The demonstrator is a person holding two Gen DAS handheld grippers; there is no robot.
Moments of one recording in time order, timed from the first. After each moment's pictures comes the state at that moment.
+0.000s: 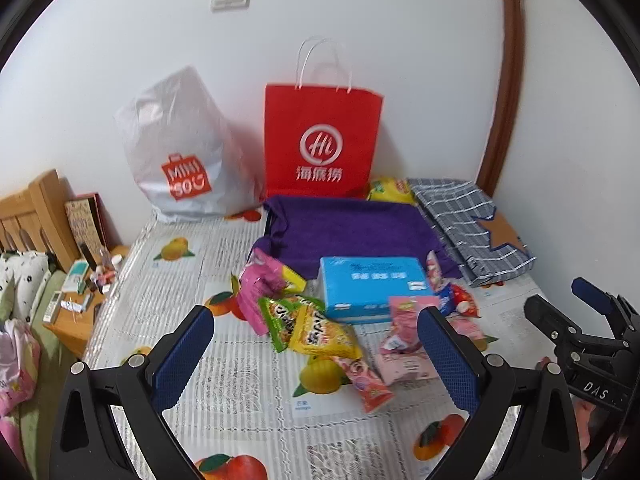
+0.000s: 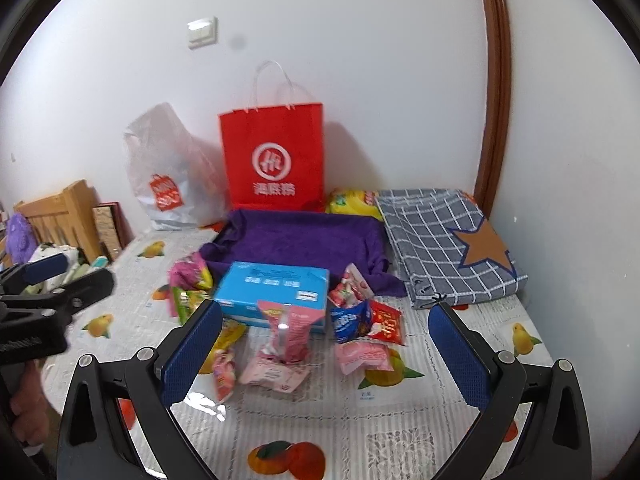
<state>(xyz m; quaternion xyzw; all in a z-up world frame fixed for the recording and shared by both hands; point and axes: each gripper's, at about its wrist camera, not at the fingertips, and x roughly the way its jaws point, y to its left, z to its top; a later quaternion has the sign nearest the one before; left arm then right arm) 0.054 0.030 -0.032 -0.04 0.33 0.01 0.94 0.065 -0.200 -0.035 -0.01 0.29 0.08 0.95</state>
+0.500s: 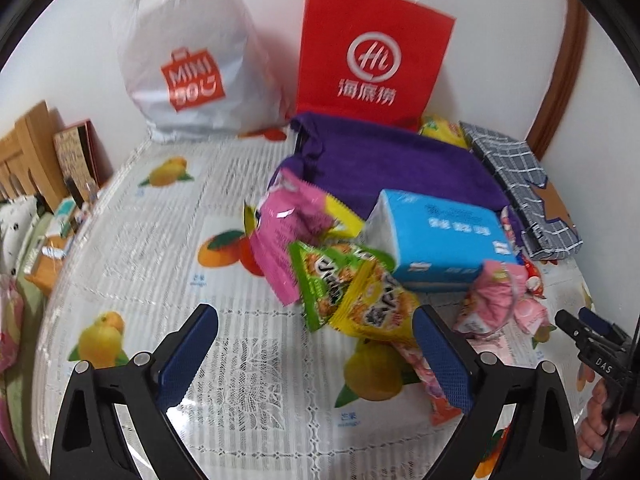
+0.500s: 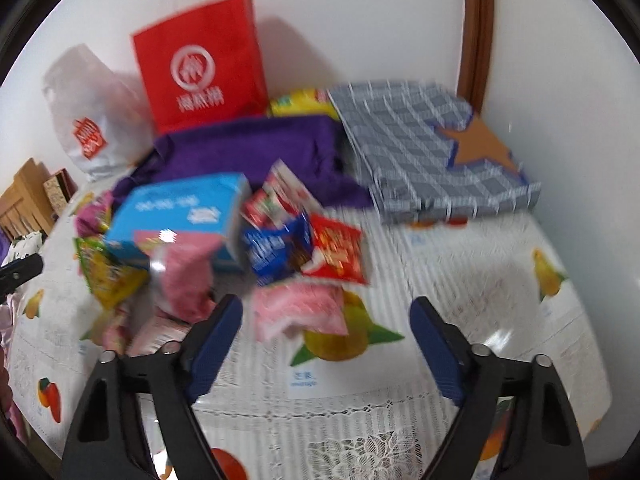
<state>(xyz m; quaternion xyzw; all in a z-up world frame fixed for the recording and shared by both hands) 0.120 0.076 -0.130 -0.08 0.42 0.03 0.90 0.146 -0.252 -0.150 0.03 0.43 0.05 0.90</state>
